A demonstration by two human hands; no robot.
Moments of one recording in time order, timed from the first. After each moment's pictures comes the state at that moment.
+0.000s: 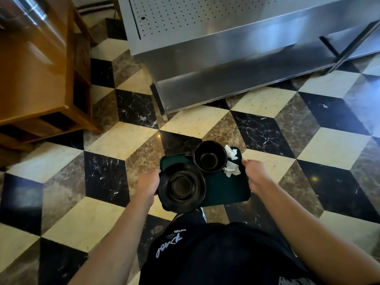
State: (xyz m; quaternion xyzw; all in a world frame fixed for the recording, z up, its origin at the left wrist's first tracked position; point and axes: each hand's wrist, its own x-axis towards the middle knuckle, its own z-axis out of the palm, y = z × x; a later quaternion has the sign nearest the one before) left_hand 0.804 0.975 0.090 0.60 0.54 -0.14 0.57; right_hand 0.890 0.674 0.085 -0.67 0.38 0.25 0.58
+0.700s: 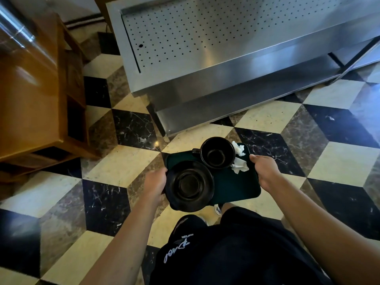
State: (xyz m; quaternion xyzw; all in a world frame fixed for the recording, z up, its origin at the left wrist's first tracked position) left_hand 1.011 1.041 0.106 0.62 0.51 -0.15 0.58; right_hand 1.089 0.735 0.097 -0.65 0.40 0.22 0.61
